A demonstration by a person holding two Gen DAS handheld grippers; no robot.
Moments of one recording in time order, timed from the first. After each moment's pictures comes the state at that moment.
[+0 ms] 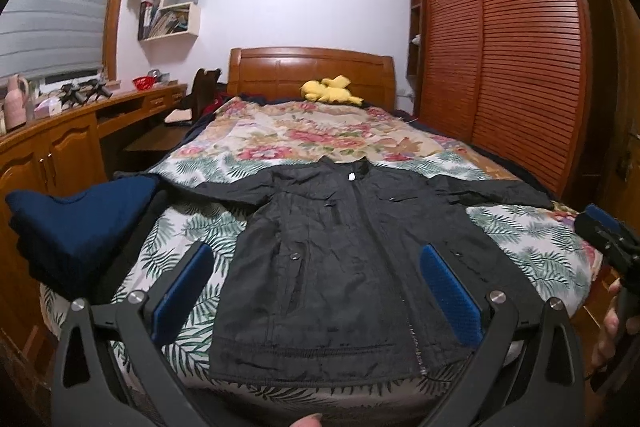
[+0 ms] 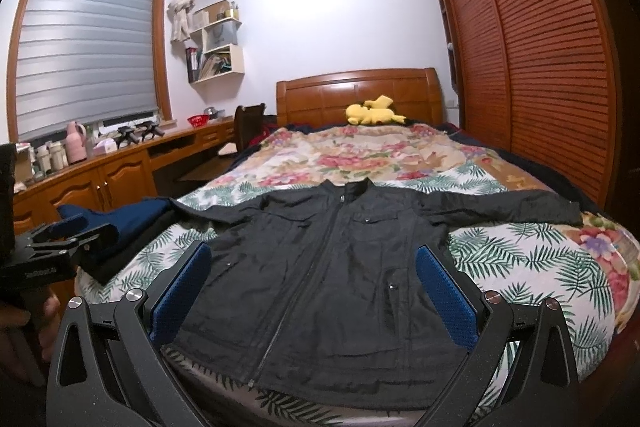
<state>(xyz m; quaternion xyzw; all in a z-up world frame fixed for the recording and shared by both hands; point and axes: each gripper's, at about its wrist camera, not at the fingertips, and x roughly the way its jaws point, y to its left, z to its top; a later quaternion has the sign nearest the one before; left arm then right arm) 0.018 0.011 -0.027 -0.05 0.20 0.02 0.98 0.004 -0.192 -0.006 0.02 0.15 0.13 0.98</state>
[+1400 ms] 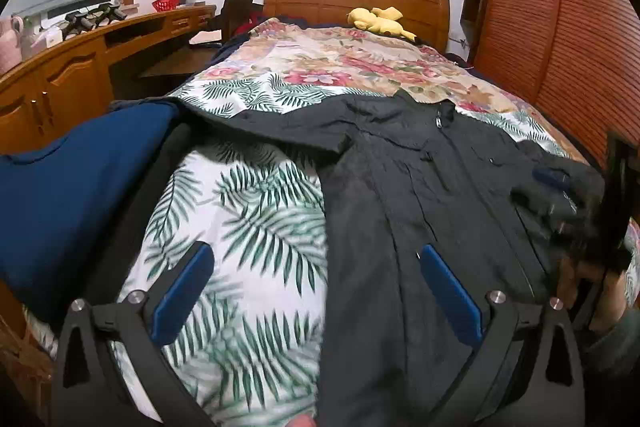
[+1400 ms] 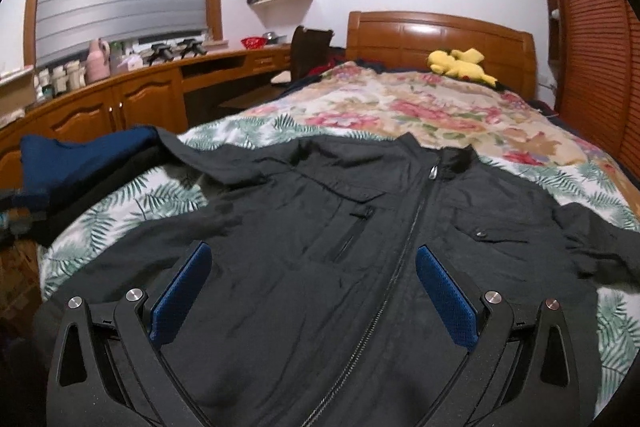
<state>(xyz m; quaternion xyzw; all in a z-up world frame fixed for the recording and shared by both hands) 0.180 0.145 -0.110 -0.09 0.33 0.06 0.94 0.282 -0.086 -0.122 -0.07 0.25 0.26 0.93</state>
